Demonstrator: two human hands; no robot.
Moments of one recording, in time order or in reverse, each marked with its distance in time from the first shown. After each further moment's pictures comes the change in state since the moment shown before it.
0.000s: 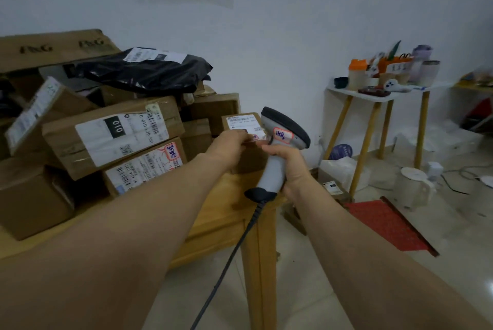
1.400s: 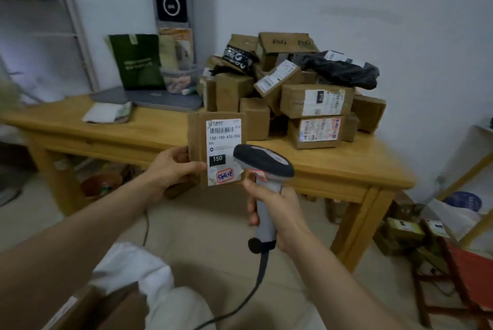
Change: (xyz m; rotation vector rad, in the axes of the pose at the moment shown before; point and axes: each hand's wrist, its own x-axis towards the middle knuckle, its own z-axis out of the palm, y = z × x) left_hand -0.485 -0.136 -0.141 -1.012 0.477 -0.798; right_hand -0.337 0.130 0.161 -0.425 -0.578 0.141
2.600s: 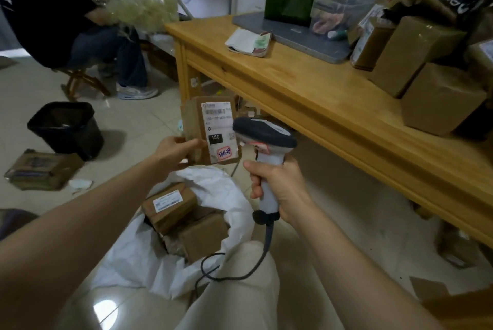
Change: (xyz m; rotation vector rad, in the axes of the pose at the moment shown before) left_hand -0.059 -0.150 -0.220 -0.030 0.570 -0.434; right_hand 0.066 0.088 0.214 -0.107 -0.502 0.247
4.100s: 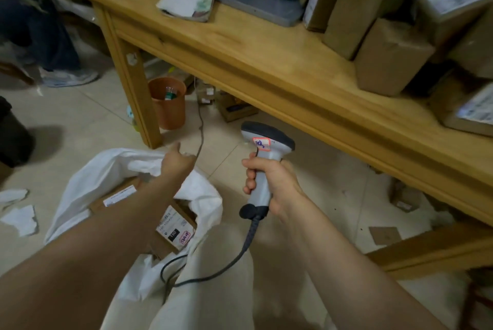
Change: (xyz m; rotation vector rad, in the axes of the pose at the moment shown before) left_hand 0.052 -0.064 0.129 0.315 0.129 -0.010; right_hand 0.027 0.046 -0.067 0.318 0.231 0.304
